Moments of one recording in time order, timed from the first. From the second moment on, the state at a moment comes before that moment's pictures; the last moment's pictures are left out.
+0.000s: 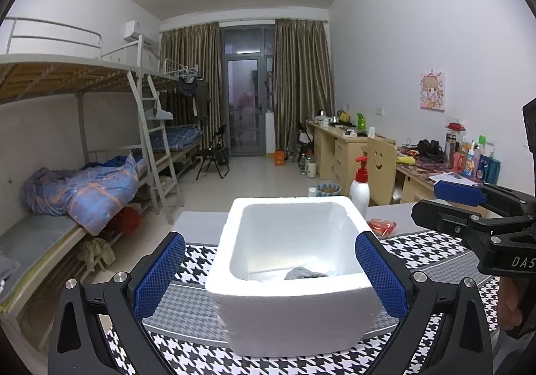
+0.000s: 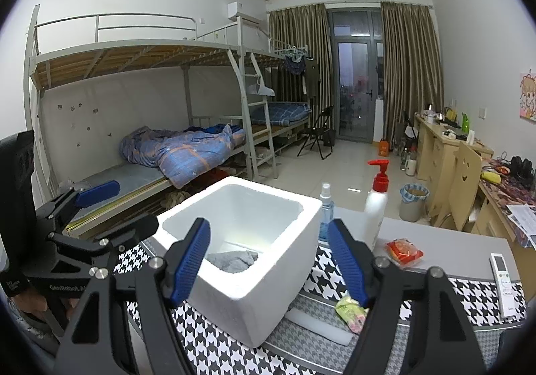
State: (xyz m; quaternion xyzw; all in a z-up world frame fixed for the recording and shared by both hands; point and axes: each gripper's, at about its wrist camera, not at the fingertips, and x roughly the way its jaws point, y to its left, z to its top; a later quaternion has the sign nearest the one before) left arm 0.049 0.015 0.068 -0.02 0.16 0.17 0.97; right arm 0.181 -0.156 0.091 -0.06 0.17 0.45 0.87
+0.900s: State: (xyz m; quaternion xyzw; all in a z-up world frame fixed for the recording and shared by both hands) left arm 0.063 -0.031 0.070 -0.01 0.16 0.12 0.98; right arm 0.186 -0.215 0.096 -0.03 0.16 0.40 0.90
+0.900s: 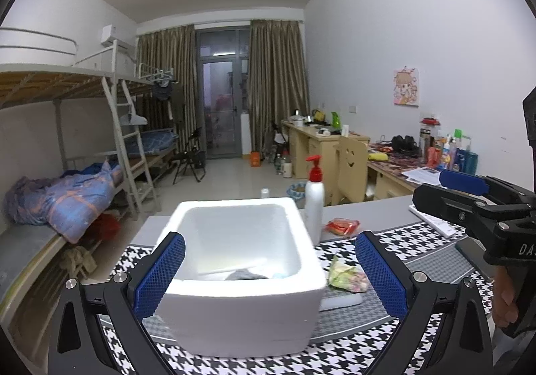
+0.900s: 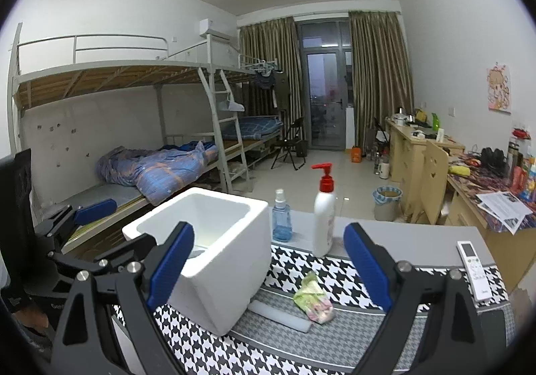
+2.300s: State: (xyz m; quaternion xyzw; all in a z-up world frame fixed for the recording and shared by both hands) left arm 0.093 -0.091 0.063 0.00 0.18 0.08 0.98; right arm 0.213 -0.283 0.085 -0.02 0.17 0.37 0.91
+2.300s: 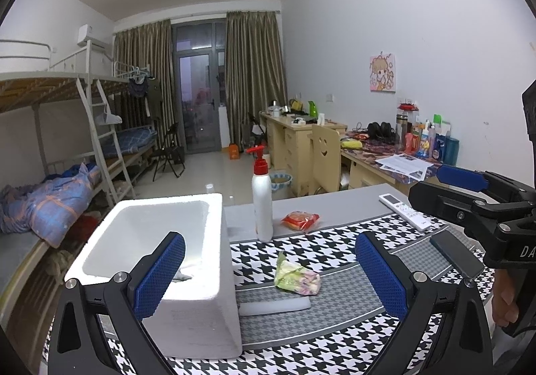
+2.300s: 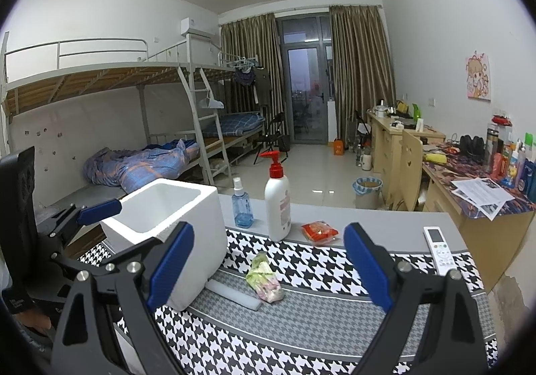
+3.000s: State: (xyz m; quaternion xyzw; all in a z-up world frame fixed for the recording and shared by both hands) left arm 0.115 -0.108 0.046 -0.01 0.21 0.08 0.97; right arm 0.239 -0.291 0.070 -0.03 0.21 0.38 0.90
